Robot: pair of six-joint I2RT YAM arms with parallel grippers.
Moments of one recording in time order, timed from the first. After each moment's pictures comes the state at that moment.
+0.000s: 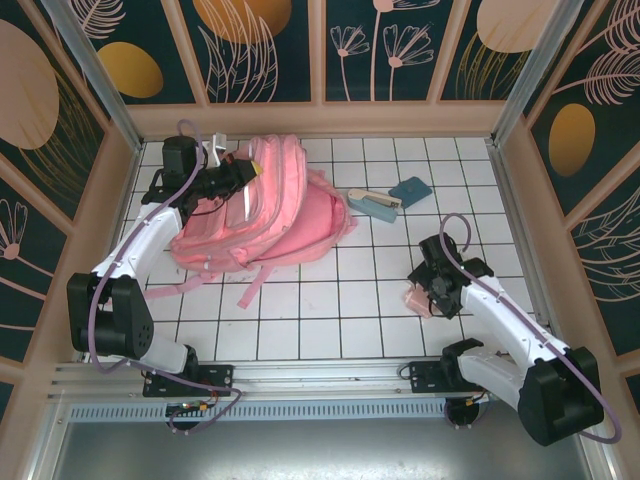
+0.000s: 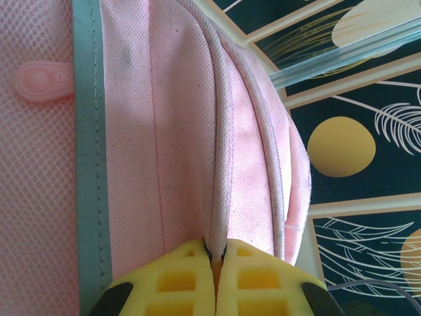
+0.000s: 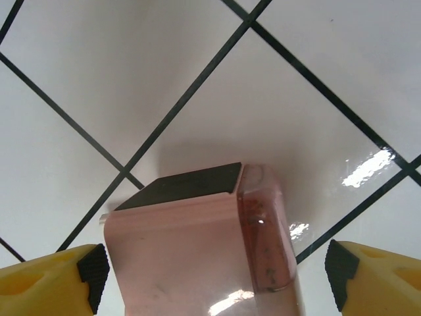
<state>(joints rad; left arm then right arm) -0.12 1.50 1.17 -0.16 0.75 -0.78 0.35 1.01 0.59 -0.86 0.16 1.12</state>
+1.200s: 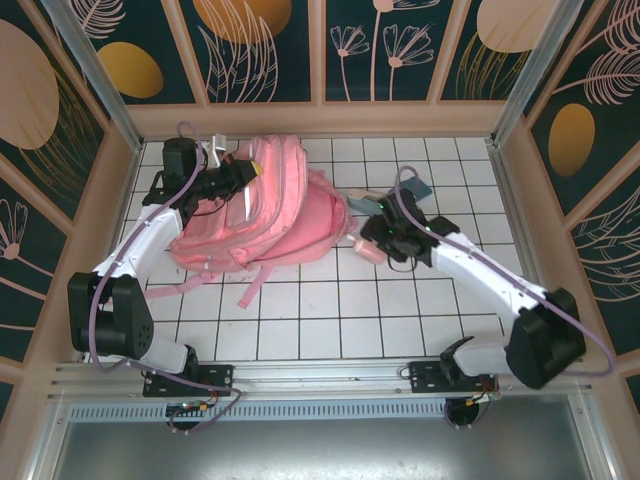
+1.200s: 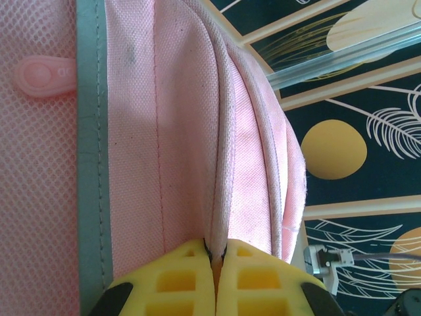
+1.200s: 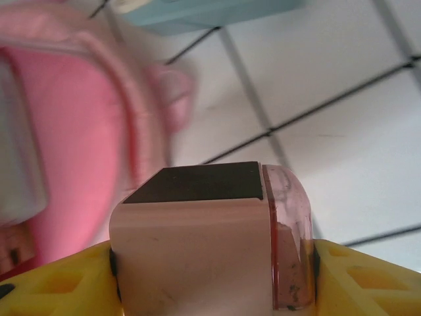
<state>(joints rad) -0.12 1.50 1.15 -0.11 0.76 -0.82 0.60 1.36 1.02 -0.61 0.05 1.02</state>
